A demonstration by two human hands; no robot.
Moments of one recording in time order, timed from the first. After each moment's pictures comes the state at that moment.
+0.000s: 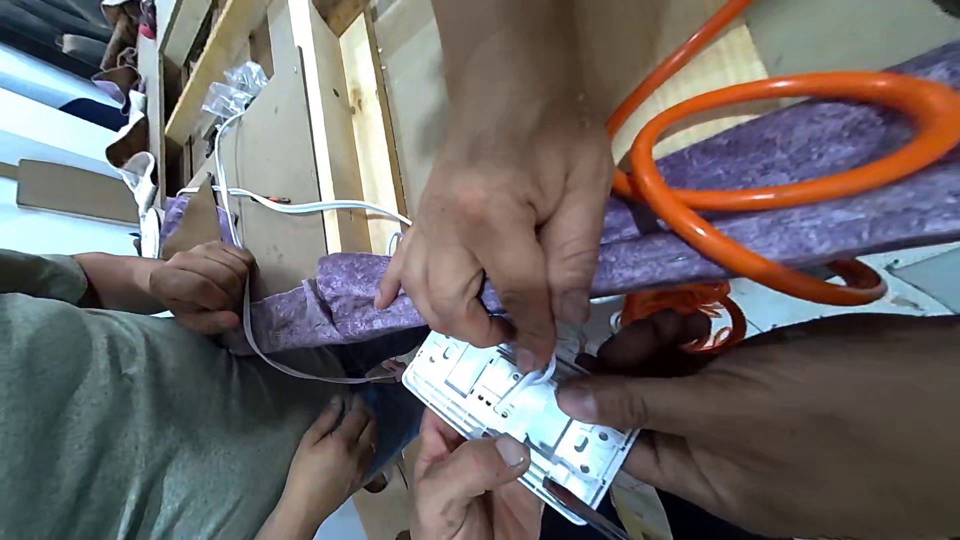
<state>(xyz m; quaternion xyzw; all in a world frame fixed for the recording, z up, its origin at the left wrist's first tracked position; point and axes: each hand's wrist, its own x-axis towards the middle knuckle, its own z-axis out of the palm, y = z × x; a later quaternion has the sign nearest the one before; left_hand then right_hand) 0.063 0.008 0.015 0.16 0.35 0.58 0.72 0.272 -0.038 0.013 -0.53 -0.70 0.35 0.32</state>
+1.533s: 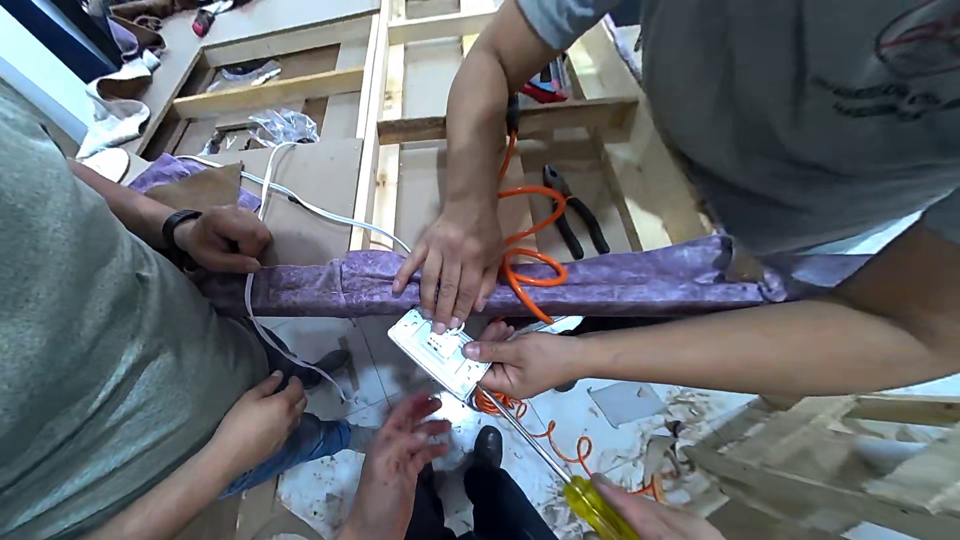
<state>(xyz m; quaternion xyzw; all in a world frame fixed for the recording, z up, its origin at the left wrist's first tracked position) 0.033 -0.059 -0.008 0.23 0.45 0.44 0.74 0.264 -0.139 0.089 -0.65 -0.66 0.18 0.34</state>
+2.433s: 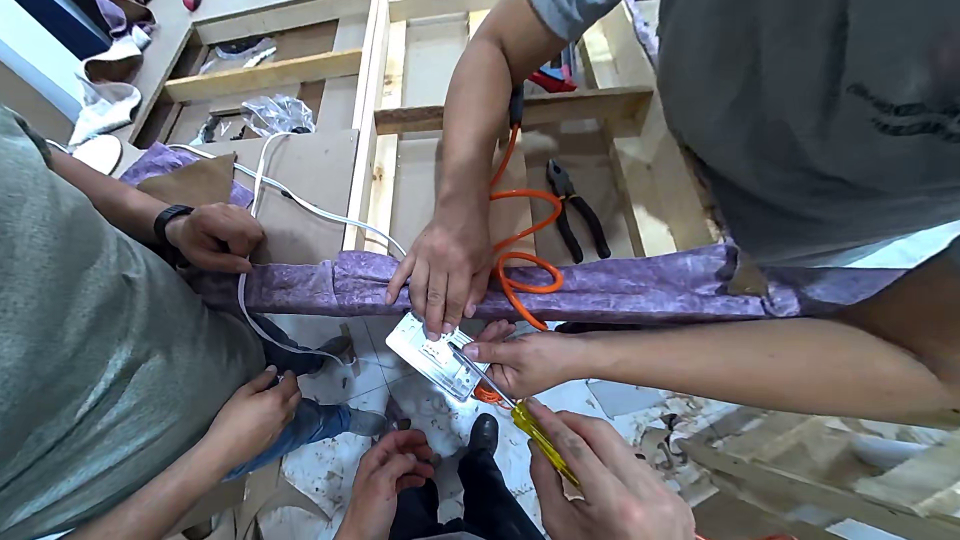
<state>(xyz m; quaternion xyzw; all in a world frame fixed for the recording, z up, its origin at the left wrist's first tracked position) 0.027 -0.080 -0.015 0.25 0.58 0.32 0.70 0.262 -0.077 0.057 -0.66 -0.70 0.07 0.27</state>
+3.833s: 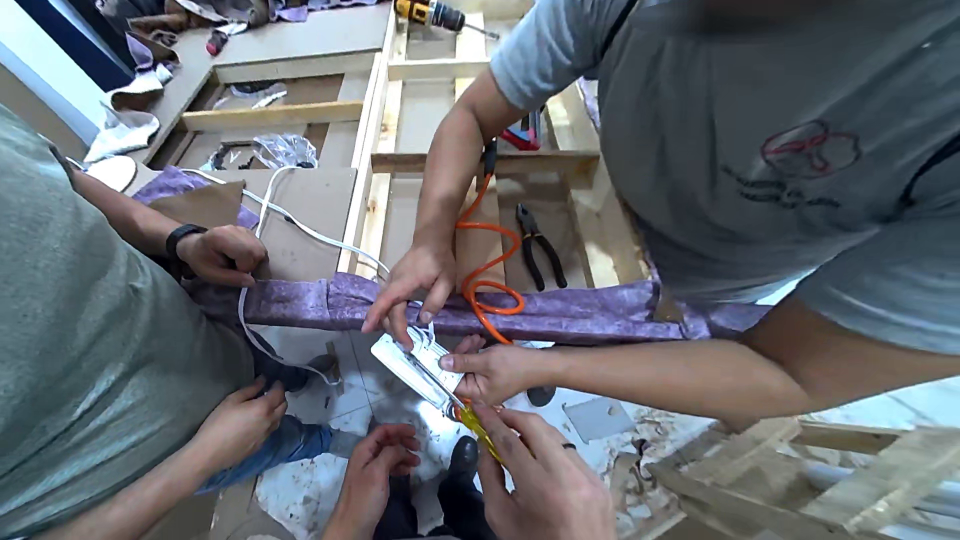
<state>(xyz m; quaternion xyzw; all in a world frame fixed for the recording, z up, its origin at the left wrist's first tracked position) 0.045 -0.061 0.001 0.32 0.57 0.35 0.67 0.246 -0.066 0.088 -0.63 -0.72 0.05 0.28</state>
